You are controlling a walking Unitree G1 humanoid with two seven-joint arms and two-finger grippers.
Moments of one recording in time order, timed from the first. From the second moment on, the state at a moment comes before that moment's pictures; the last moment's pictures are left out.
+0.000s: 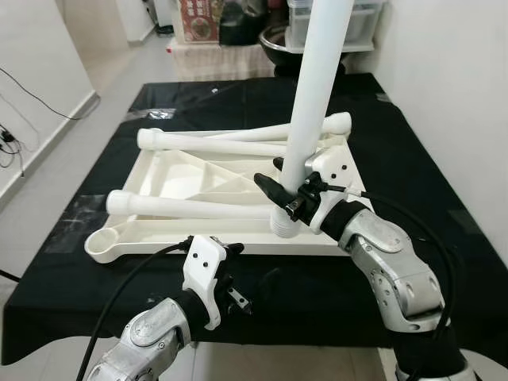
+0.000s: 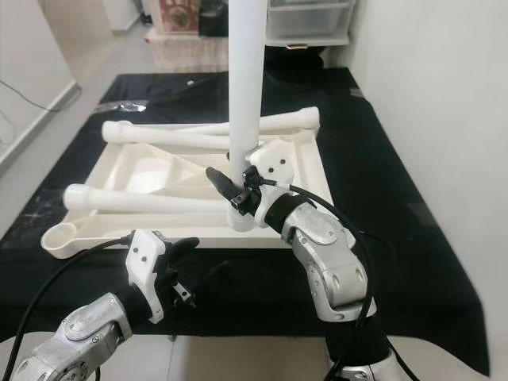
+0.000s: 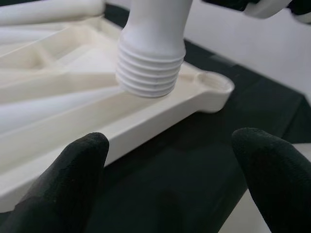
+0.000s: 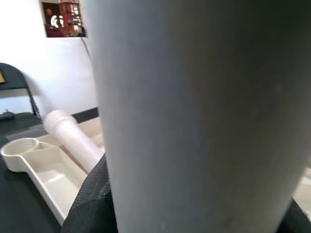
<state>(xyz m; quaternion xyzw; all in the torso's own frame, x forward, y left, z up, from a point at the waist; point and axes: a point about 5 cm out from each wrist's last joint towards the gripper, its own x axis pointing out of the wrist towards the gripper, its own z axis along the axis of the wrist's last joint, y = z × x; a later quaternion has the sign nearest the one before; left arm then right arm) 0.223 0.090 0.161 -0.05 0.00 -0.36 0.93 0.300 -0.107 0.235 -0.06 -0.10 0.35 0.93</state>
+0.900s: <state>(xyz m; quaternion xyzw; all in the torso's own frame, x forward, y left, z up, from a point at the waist) 0.191 0.080 0.141 0.06 0.03 -0.39 0.92 0.306 -0.124 0.251 -0.07 -0.10 0.44 0.89</state>
